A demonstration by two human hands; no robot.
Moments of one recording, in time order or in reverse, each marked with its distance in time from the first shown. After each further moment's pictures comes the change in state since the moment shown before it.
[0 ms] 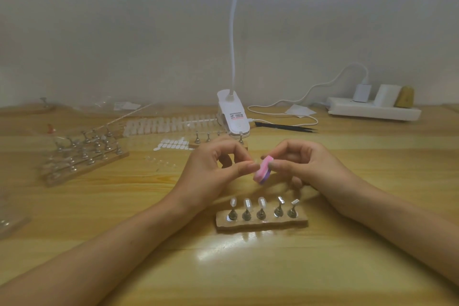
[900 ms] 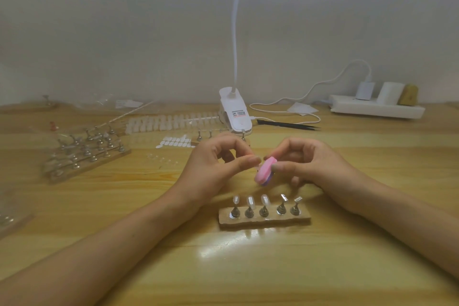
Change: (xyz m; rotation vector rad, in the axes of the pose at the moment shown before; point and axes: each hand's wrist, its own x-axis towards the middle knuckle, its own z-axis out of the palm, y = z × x) left_hand 0.000 0.001 -0.002 -0.092 -0.018 -0.034; right_hand 0.001 0.001 -0.003 0.033 -0.064 -0.010
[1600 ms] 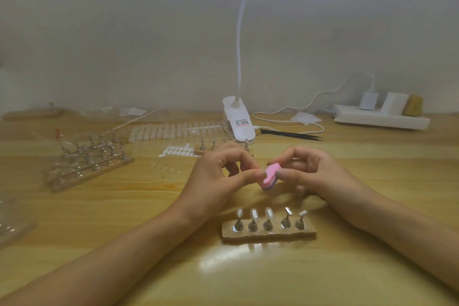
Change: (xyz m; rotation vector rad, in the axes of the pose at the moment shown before) left_hand 0.000 -0.004 0.000 0.066 0.015 0.049; right_hand 0.004 0.000 -0.002 0.020 0.063 0.016
